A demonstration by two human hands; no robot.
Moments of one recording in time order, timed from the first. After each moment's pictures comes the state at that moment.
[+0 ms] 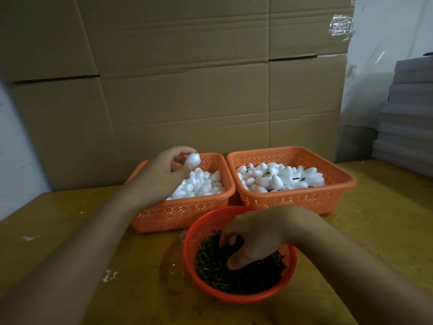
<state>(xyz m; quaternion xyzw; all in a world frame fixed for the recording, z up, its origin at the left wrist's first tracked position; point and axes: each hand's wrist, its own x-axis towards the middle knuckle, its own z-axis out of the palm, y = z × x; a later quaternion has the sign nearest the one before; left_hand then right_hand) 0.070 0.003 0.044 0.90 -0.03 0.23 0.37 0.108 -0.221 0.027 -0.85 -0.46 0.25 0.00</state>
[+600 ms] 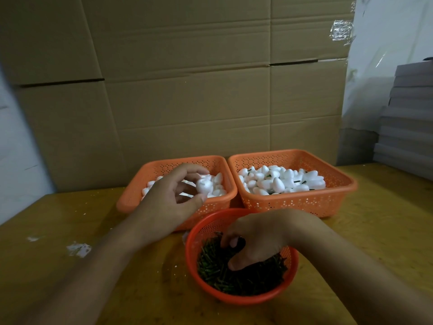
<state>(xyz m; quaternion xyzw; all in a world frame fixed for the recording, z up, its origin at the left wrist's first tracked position) 0.034 -0.026 0.020 0.84 -0.12 0.23 0.47 0.115 -0.221 0.021 -0.85 -0.46 0.24 0.01</state>
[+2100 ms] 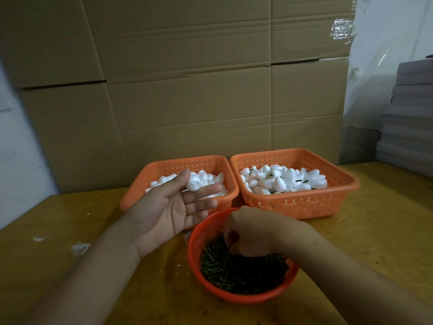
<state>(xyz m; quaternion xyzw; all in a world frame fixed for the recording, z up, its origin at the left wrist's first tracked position) 0.023 -0.032 0.031 0.56 -0.03 -0.04 0.82 0.113 -0.215 0.005 -0.86 -0.50 0.08 0.07</state>
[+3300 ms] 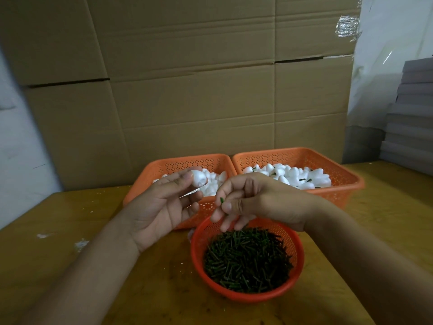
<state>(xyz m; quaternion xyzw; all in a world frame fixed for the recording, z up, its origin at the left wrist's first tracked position) 0.024 -0.025 0.029 0.55 0.00 0.05 0.83 0.114 -0.230 0.038 -0.62 -0.49 0.31 0.53</state>
